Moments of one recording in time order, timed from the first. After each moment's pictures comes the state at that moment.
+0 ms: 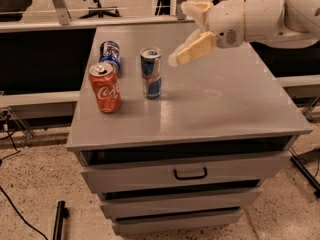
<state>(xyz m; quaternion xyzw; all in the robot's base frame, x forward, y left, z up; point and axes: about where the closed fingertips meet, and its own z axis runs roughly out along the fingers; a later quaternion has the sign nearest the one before) 0.615 -0.043 1.002 -0.55 0.57 0.30 0.54</state>
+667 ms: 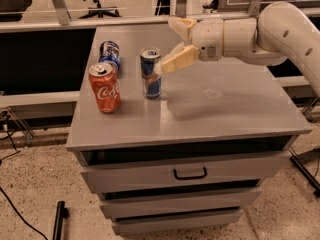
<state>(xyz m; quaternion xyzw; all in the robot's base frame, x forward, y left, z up) 0.636 -0.013 0.963 -0.52 0.56 0.35 0.54</state>
